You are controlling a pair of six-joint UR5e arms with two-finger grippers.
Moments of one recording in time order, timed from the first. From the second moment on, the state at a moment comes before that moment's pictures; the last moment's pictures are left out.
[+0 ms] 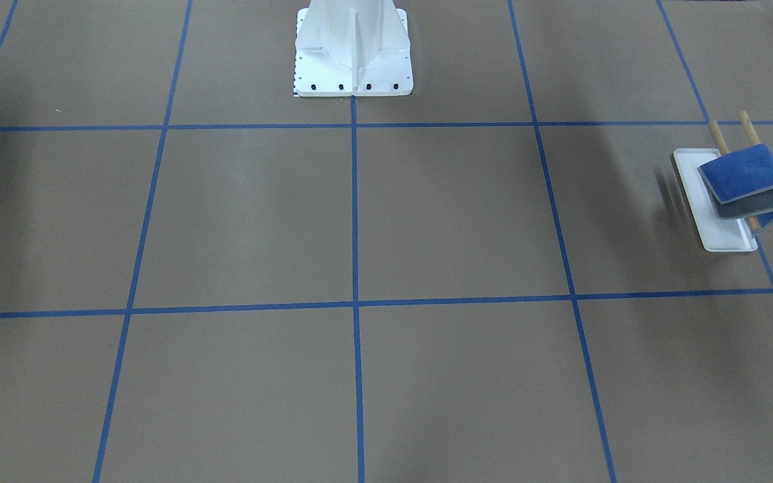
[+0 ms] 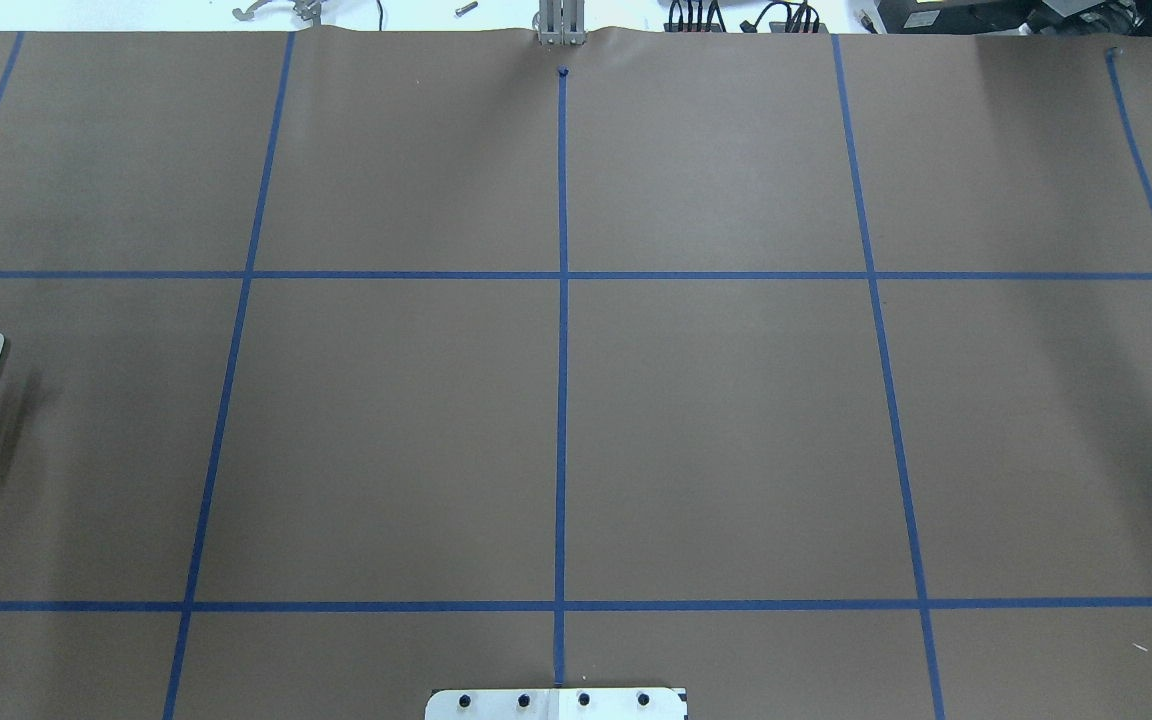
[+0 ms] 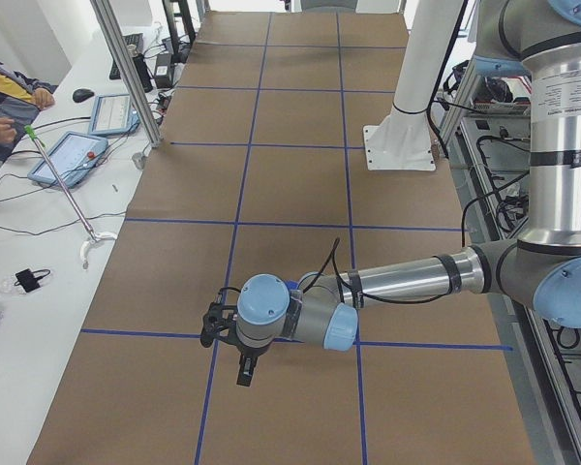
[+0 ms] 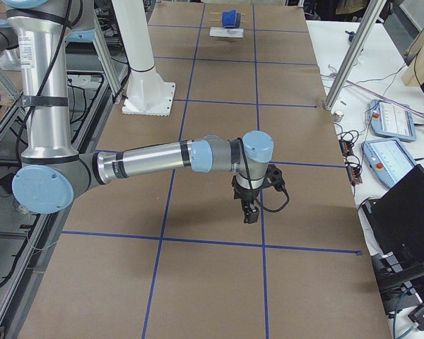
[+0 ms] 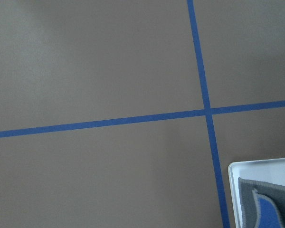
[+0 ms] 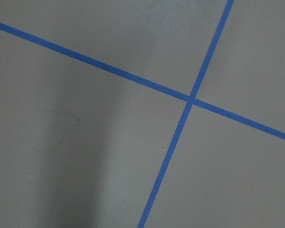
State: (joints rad) left arm -1.62 -1.47 -1.47 -2.00 -2.34 -0.01; right arm 1.49 -1.58 1.76 -1.73 2.28 -0.28
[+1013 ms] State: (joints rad) left arm -1.59 -1.48 -1.64 -1.67 -2.40 -0.04; right arm 1.49 -1.64 1.73 -1.73 2.30 -0.29
